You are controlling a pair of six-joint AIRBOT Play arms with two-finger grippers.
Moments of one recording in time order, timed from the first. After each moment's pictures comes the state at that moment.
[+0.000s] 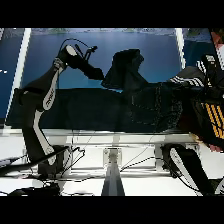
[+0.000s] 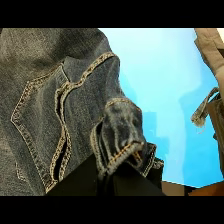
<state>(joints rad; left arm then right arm) -0.25 -2.09 1.80 0.88 -1.31 -1.08 -0.16 -0.71 0.86 -1.25 1.24 1.27</state>
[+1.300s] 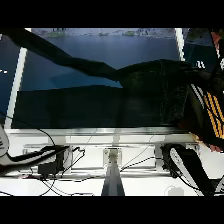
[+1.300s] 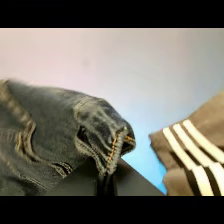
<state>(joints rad) 0.15 -1.34 1.84 1.72 -1.14 -1.32 -0.16 -0.74 0.86 -1.25 0.82 1.27</state>
